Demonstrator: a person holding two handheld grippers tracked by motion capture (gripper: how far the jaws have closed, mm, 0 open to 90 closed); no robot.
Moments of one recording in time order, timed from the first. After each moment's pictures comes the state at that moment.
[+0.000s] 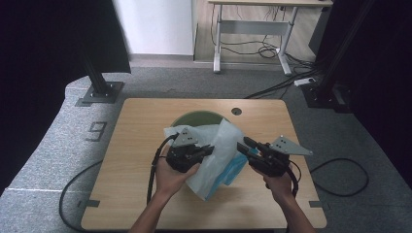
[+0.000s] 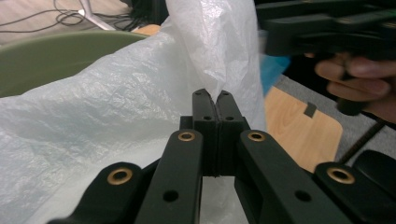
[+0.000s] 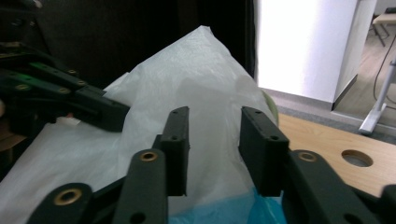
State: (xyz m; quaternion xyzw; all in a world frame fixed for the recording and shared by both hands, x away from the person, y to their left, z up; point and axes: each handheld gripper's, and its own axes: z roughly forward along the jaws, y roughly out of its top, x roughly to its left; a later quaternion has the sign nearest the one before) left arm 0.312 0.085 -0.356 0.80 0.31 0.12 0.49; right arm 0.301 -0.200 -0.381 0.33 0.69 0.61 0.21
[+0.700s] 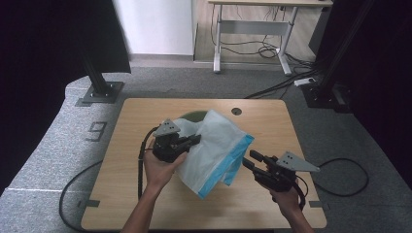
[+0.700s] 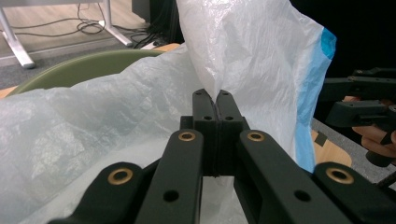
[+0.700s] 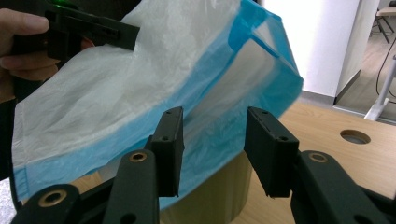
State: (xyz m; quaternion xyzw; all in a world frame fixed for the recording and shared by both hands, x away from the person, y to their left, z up) left arm 0.328 0.118 -0.349 0.77 0.35 0.12 0.52; right arm 0.278 -0.214 -0.407 0.33 0.70 0.60 0.21
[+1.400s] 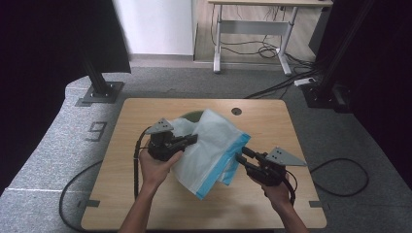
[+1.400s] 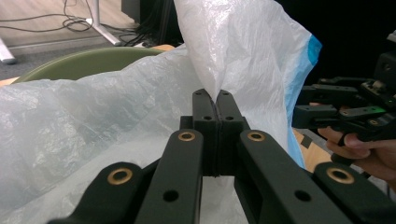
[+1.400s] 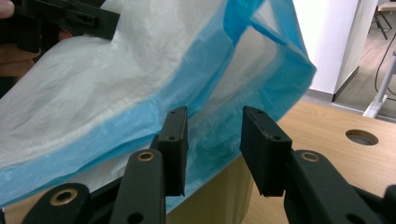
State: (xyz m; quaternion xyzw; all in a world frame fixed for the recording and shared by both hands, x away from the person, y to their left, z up) left arm 0.332 0.132 -0.351 0.76 0.35 0.09 0.54; right arm 0.295 -0.198 -0.416 0.33 0.70 0.60 0.21
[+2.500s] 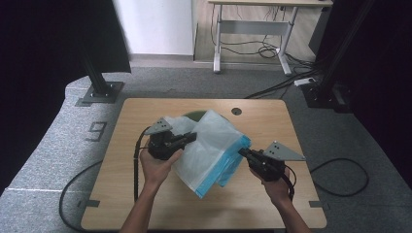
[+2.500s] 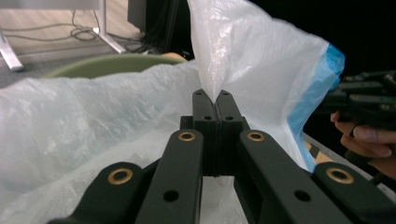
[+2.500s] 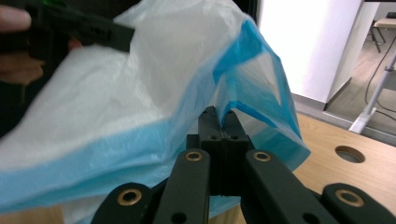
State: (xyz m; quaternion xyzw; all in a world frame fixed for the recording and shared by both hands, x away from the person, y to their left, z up) left arm 0.337 0.133 -0.356 0.74 0.35 0.11 0.56; right arm 0.300 -0.192 -0.398 0.31 0.72 0.58 0.24
